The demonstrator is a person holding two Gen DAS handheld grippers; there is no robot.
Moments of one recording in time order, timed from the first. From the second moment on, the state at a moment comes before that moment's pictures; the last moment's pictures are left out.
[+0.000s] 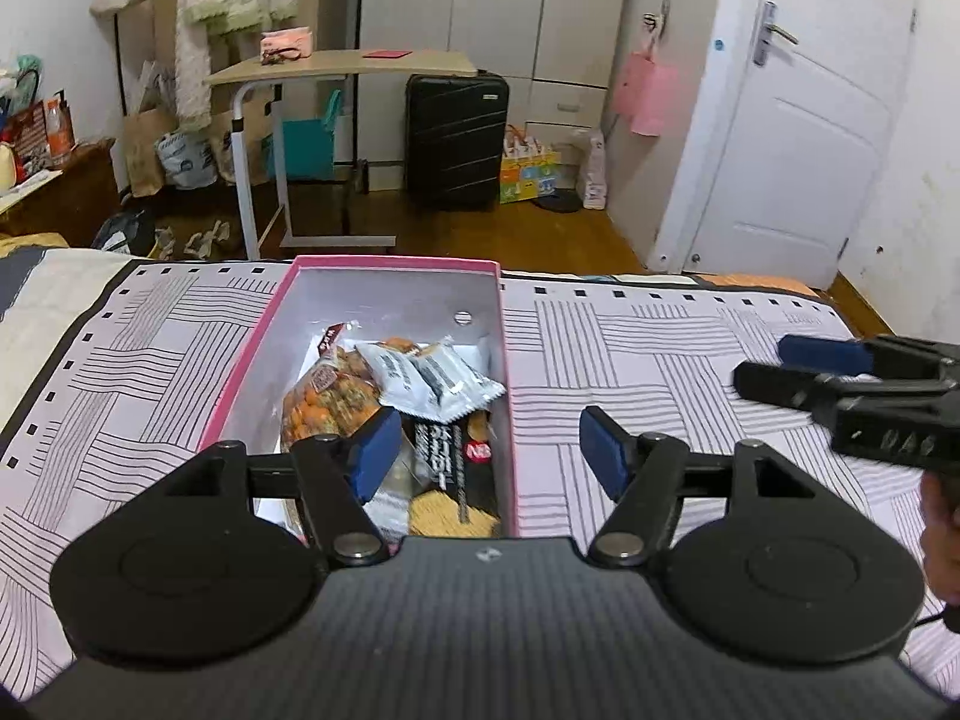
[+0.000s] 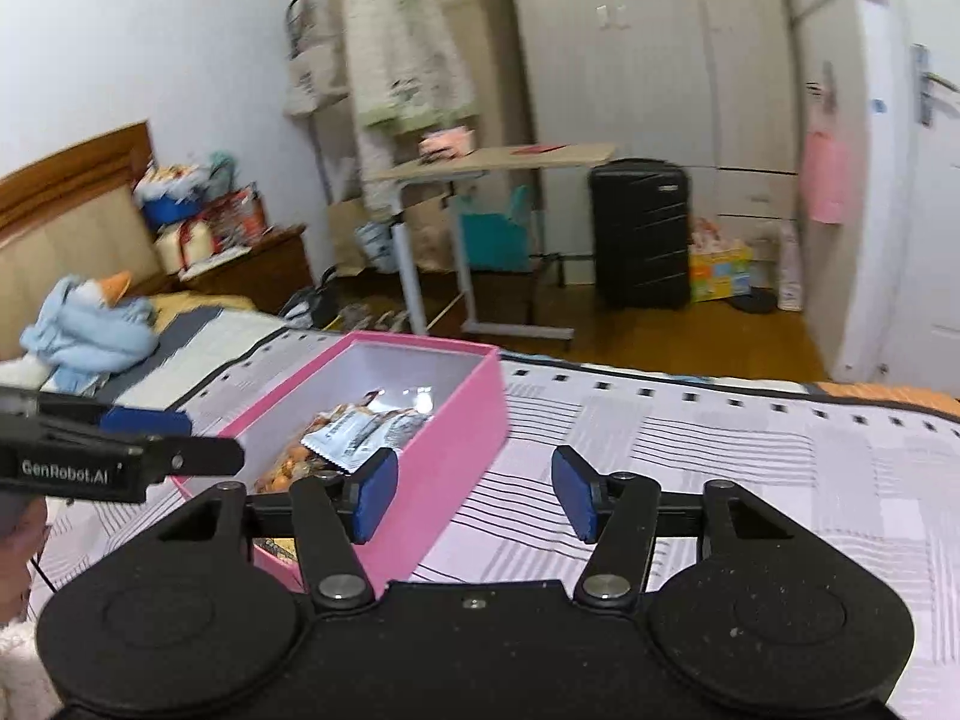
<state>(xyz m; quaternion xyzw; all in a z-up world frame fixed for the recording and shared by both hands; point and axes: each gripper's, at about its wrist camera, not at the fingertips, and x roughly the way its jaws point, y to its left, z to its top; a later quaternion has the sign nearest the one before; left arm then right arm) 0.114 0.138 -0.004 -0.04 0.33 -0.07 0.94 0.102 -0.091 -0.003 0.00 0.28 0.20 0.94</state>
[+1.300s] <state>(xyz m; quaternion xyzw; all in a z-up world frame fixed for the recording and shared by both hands) 0.031 0.087 -0.033 0.00 0.32 -0.10 0.94 -0.003 -0.128 -0.021 -0.01 0.31 0.01 0.95</state>
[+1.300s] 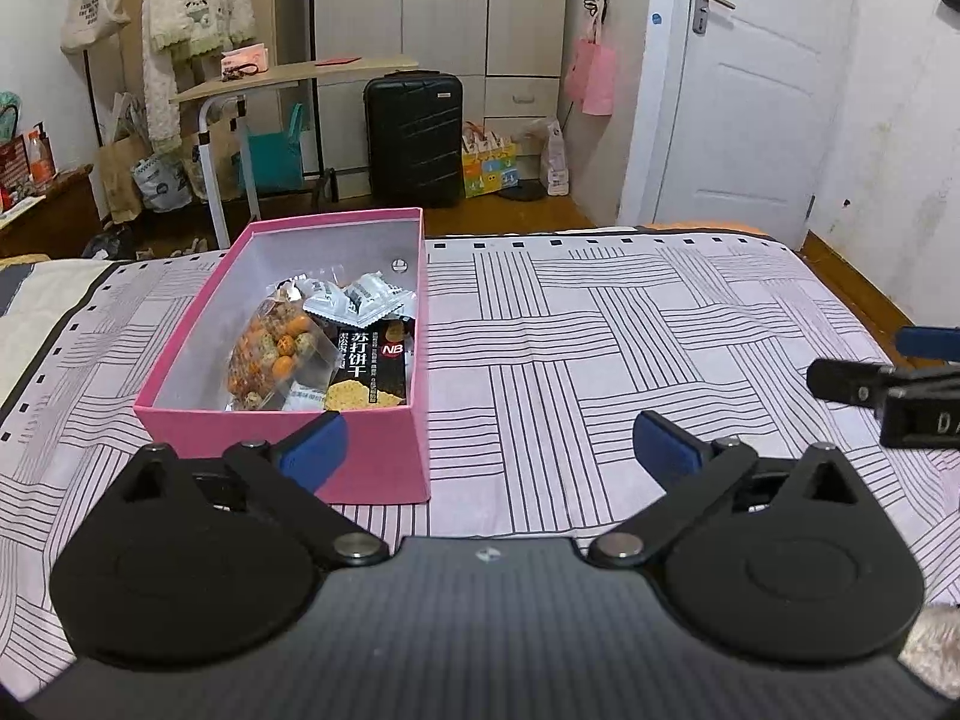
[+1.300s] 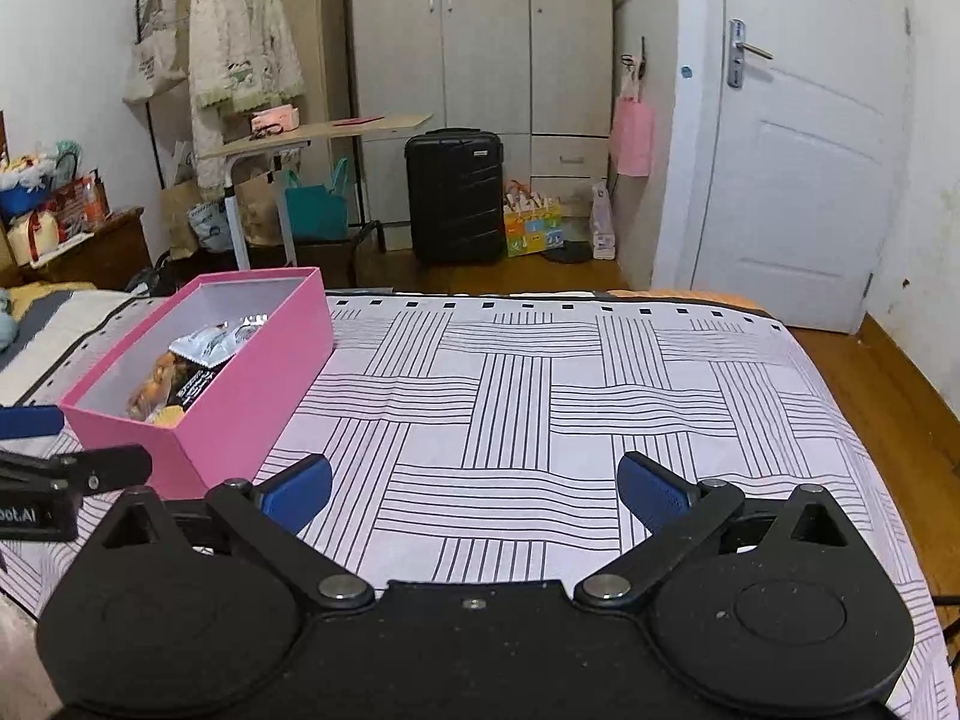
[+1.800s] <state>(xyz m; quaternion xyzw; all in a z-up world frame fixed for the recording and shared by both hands) 0.029 0.085 -0.031 0.01 0.32 -0.09 0.94 -0.011 -0.128 -0.017 0.00 0.32 0.00 0.95</state>
